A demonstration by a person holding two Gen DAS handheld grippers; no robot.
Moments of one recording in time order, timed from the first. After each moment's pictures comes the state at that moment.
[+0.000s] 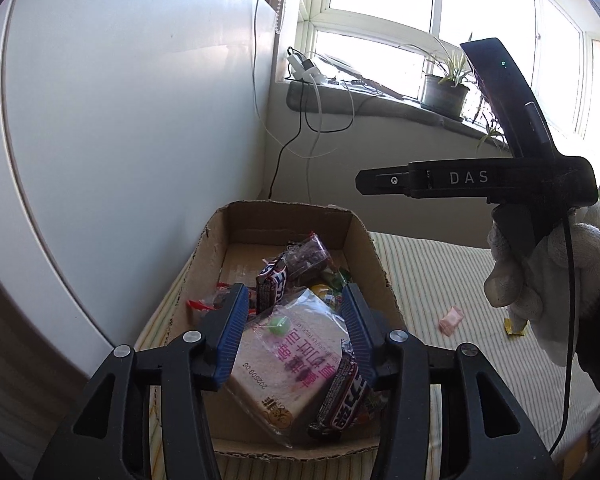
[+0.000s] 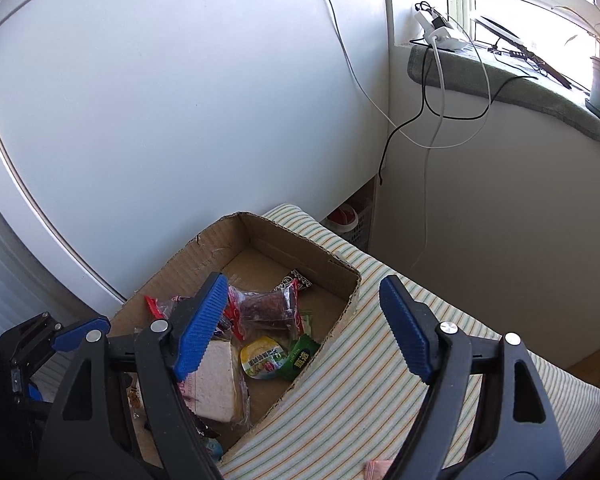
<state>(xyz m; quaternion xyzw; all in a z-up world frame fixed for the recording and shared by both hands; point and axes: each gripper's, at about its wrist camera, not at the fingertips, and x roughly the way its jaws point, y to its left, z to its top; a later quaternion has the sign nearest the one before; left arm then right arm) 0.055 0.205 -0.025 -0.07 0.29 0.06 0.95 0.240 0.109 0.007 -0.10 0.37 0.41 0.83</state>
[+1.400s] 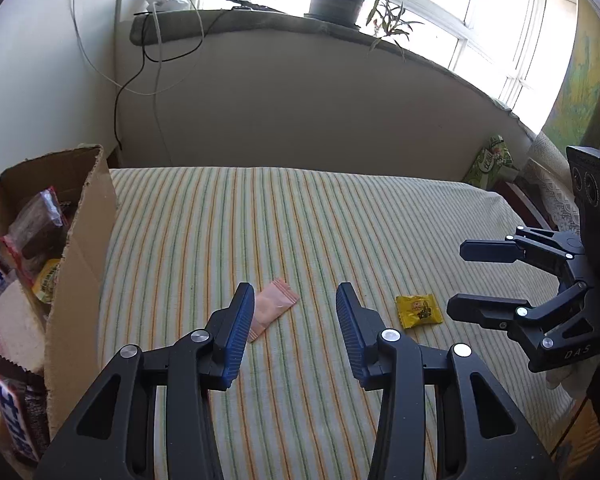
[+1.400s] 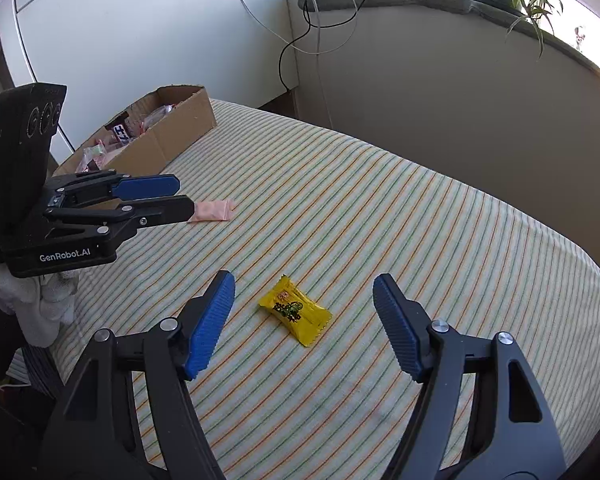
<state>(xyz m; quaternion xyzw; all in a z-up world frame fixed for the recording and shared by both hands) 0.157 0.039 -0.081 -0.07 0.40 -0.09 0.91 0.196 -0.152 -0.067 -0.11 0.43 0.36 0.82</state>
